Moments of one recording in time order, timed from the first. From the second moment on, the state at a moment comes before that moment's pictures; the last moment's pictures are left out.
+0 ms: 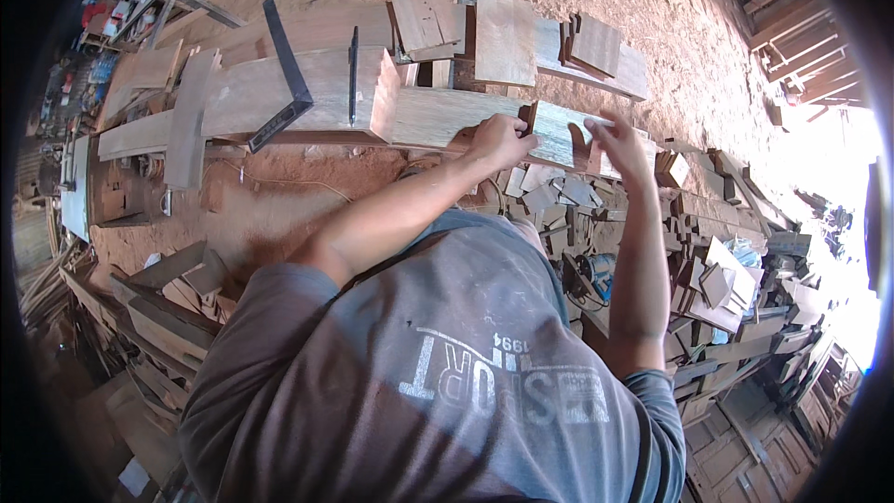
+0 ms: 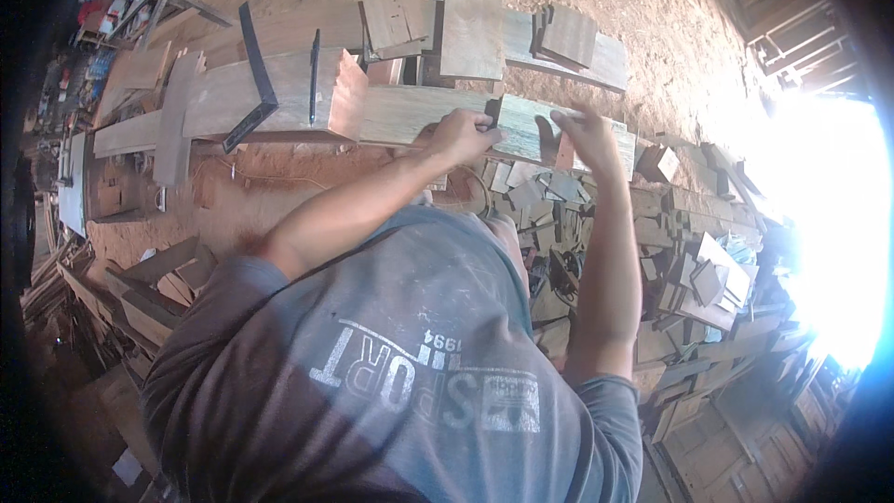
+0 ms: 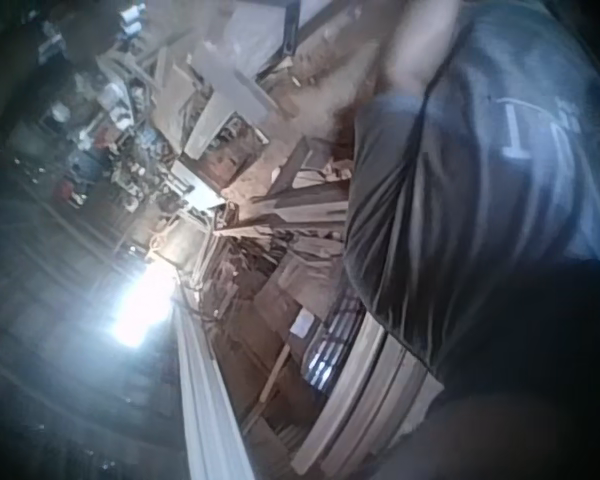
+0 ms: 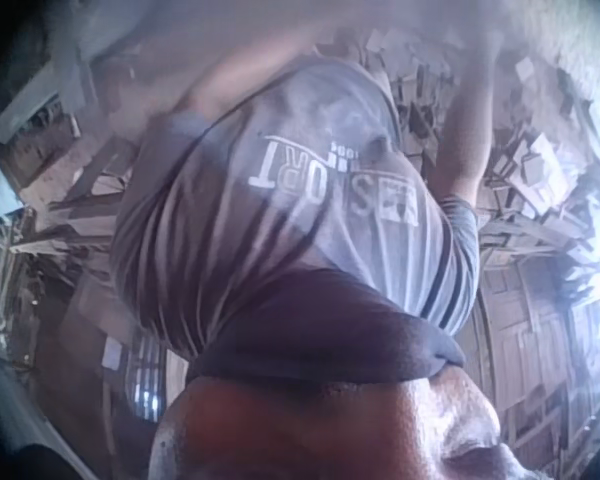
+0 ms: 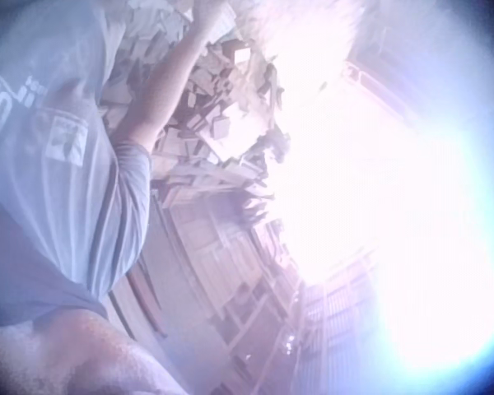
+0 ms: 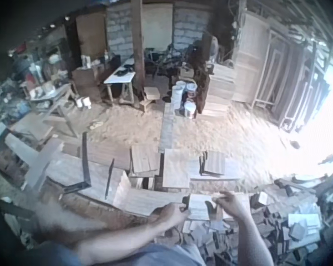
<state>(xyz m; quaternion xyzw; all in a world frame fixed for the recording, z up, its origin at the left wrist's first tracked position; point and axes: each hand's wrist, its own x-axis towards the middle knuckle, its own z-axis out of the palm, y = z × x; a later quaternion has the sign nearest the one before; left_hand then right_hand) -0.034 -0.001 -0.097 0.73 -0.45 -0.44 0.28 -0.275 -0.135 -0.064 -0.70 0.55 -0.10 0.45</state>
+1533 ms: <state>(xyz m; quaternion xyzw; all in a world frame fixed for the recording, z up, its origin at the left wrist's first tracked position) -0.033 -0.003 -0.059 0.73 -0.41 -0.50 0.21 -0.297 -0.082 -0.108 -0.60 0.61 -0.20 0.48</state>
